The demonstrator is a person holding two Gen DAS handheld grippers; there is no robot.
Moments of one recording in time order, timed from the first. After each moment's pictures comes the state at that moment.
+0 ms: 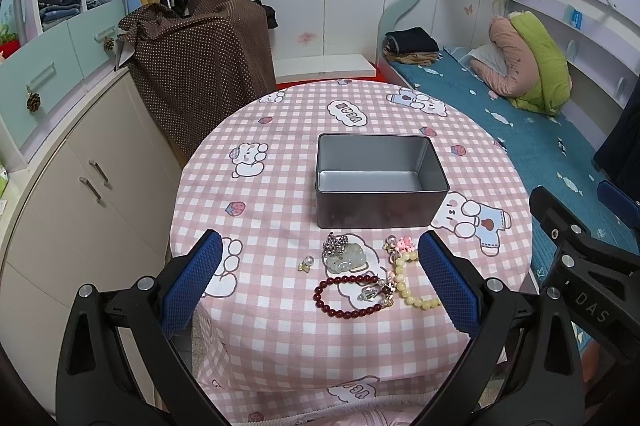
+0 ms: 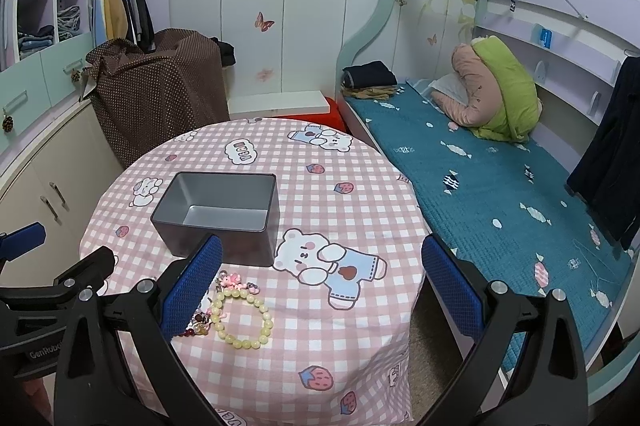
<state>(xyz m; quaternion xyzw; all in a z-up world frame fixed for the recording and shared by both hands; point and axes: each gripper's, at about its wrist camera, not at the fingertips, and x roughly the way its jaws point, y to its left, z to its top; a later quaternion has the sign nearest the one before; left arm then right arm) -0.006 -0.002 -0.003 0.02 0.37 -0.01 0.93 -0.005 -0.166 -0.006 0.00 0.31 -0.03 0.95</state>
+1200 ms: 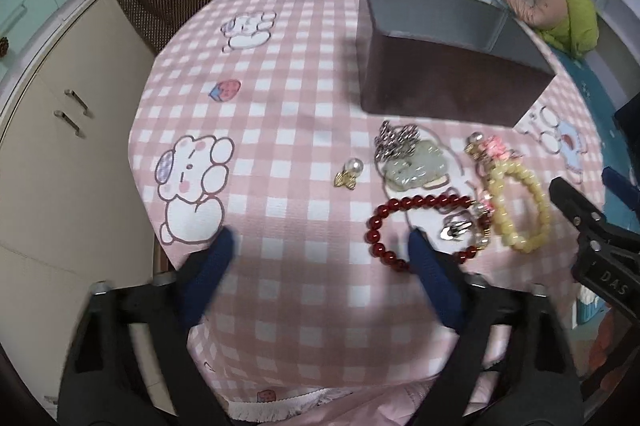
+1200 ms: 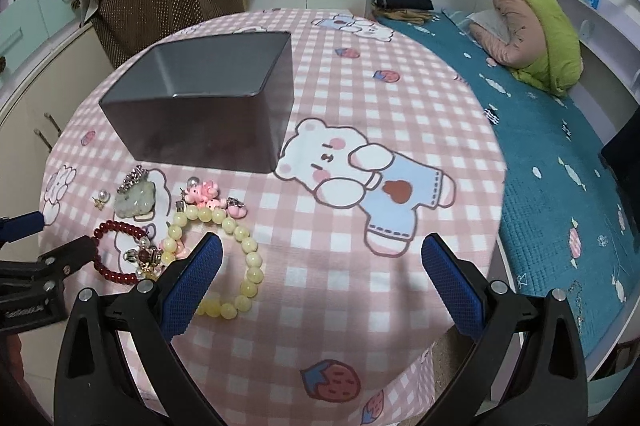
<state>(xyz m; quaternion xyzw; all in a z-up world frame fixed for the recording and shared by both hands) 0.046 0.034 -0.127 0.02 0.53 0.00 0.85 0.045 -0.160 -0.123 -0.02 0.44 0.02 0.90</state>
